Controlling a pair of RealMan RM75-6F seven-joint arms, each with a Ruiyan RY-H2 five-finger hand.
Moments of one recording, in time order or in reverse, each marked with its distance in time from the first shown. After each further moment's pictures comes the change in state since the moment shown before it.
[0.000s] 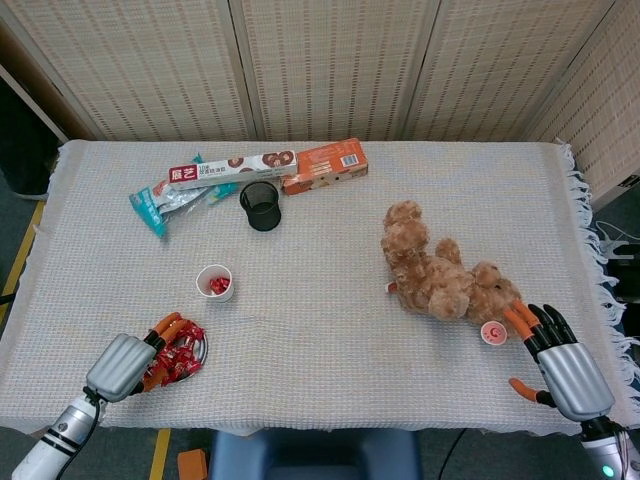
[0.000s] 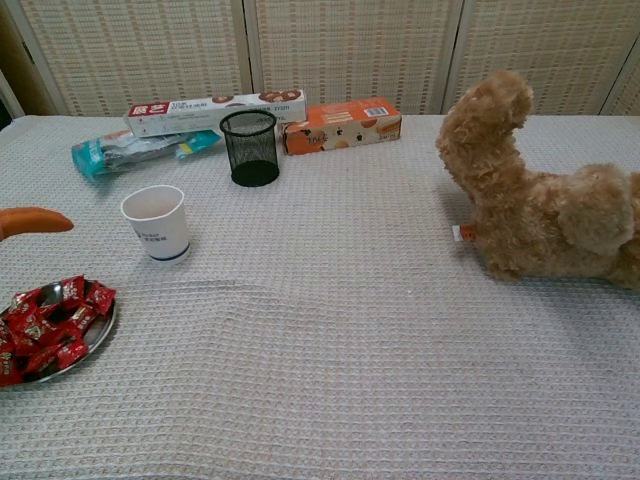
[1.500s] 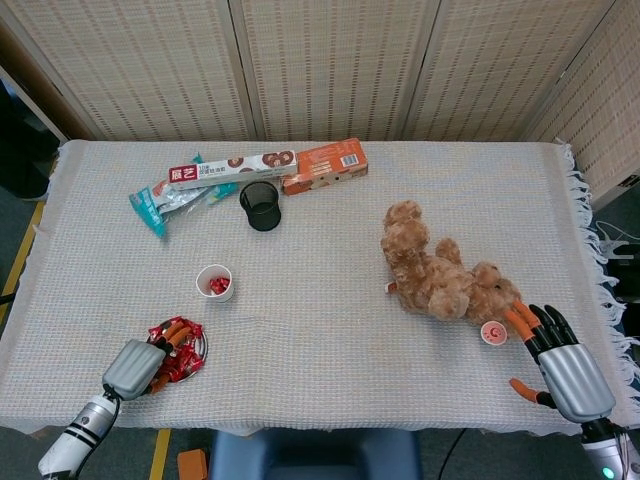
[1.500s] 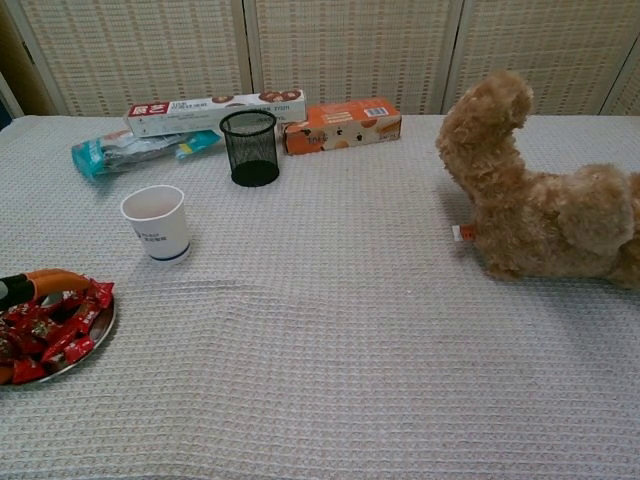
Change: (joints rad) left arm 0.035 -0.176 -0.070 0.218 -0.032 -0.165 -0.003; right arm -0.007 -0.002 0.000 -0.001 -0.001 0.013 -0.010
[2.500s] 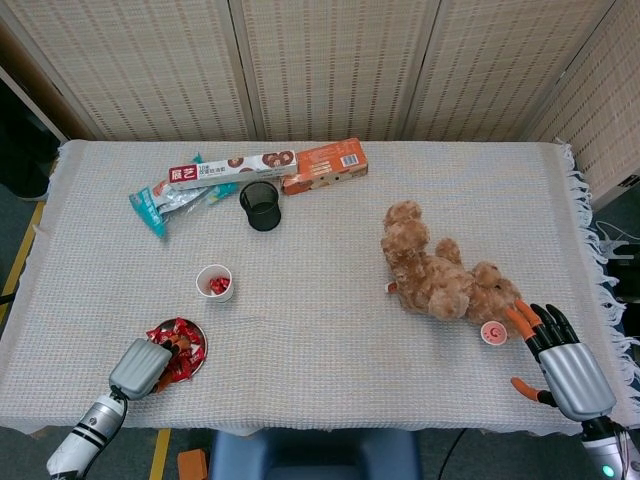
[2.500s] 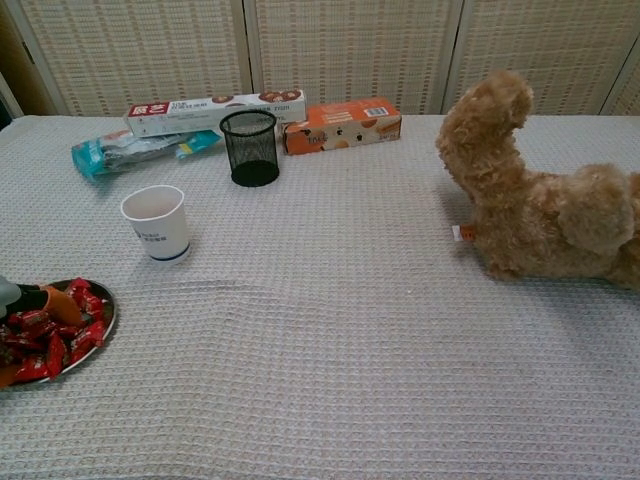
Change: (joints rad) left arm 0.012 -0.045 -0.011 0.039 0.024 0.034 0.064; right arm 0.002 0.003 0.003 -0.003 0.013 -0.012 -0.007
